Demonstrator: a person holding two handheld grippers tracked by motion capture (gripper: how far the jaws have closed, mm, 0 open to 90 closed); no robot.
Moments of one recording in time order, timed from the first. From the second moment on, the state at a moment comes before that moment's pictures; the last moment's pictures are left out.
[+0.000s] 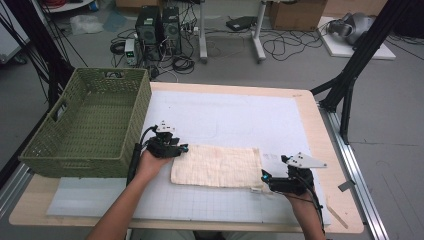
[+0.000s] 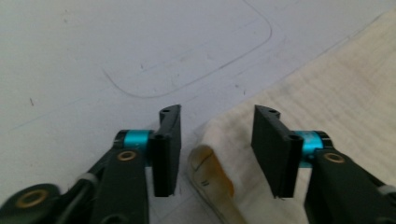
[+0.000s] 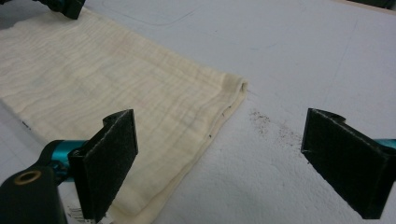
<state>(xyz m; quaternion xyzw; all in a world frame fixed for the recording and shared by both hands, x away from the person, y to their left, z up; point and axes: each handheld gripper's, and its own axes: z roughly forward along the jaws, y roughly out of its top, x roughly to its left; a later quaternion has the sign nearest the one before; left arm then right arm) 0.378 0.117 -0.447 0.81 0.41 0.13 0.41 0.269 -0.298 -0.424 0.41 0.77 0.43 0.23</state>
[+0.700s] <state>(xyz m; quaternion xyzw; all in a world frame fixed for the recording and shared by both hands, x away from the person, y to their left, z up) 0.361 0.123 -0.443 0.78 0.39 0.15 0.46 0.311 -0.284 -0.420 0.41 0.78 0.42 0.20</state>
